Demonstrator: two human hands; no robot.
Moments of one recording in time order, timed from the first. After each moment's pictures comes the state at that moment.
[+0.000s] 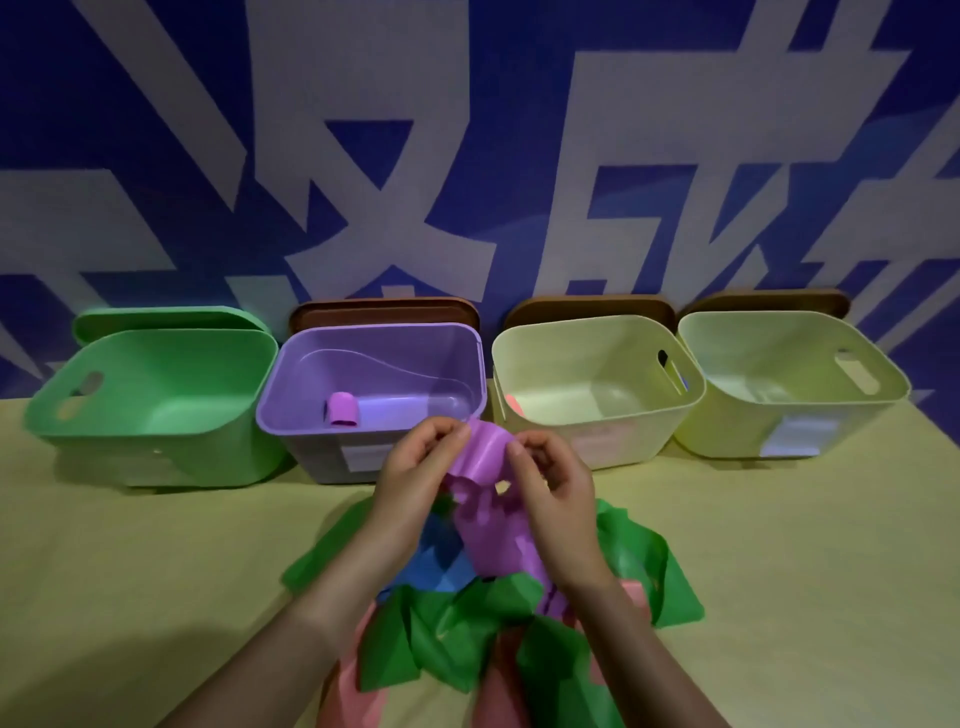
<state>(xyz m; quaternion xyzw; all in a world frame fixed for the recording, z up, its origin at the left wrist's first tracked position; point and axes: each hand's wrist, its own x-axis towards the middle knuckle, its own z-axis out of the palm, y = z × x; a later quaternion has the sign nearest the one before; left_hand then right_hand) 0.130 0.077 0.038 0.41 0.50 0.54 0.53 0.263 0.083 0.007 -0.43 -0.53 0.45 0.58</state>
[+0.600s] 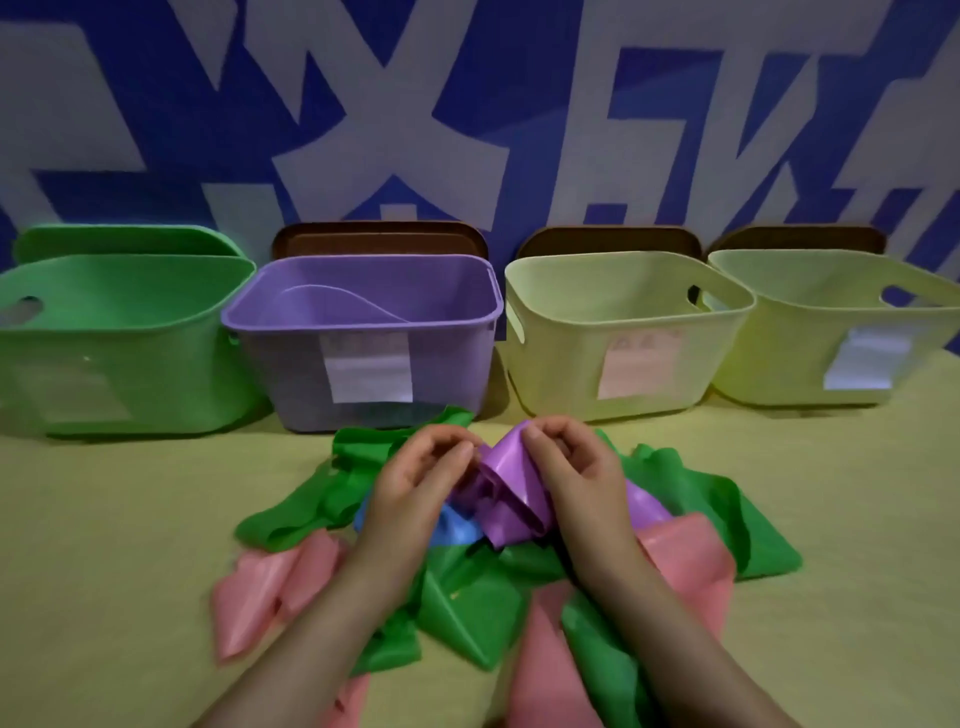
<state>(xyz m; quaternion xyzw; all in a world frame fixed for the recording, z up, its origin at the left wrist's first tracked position) 0.120 0.045 -0.098 0.46 0.42 0.62 0.48 0.256 0.071 -0.105 -0.39 -0.51 0.43 0.63</state>
